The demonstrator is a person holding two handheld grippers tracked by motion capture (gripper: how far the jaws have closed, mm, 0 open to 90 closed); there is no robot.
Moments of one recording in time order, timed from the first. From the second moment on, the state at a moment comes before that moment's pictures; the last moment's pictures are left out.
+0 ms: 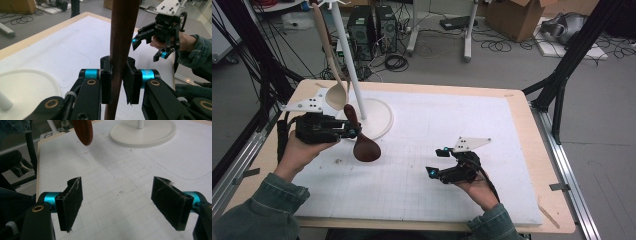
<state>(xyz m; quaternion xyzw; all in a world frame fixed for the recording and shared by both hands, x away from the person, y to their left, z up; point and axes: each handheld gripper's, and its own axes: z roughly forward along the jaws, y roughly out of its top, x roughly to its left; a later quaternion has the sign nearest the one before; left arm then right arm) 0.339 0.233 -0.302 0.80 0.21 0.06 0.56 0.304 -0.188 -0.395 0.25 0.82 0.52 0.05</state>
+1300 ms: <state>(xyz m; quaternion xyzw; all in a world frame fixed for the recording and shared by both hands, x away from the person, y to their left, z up) 0.381 0.267 -0.202 0.79 0.23 0.10 0.56 0.299 -0.226 -0.390 0.28 0.80 0.52 0.07</state>
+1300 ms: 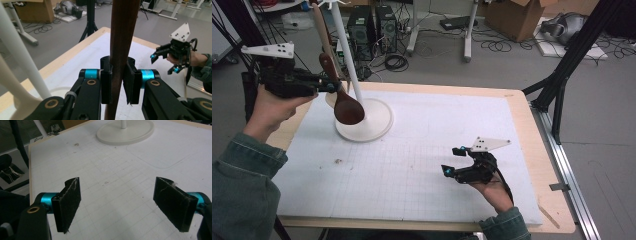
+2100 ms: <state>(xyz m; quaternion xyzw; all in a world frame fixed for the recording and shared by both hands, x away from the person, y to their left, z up) 0.422 0.264 -0.159 0.80 0.23 0.10 0.55 0.300 -0.229 -0.385 0.28 0.80 0.52 0.07</state>
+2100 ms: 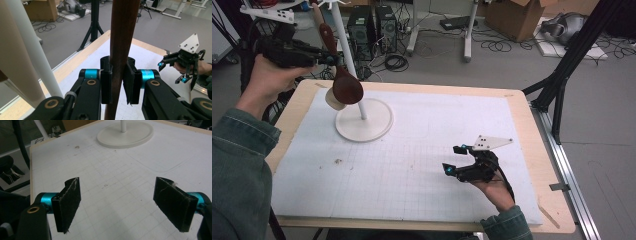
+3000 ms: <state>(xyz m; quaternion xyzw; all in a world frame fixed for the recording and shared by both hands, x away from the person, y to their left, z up) 0.460 0.263 -0.138 0.79 0.24 0.07 0.56 0.305 -0.223 -0.377 0.26 0.81 0.52 0.07</state>
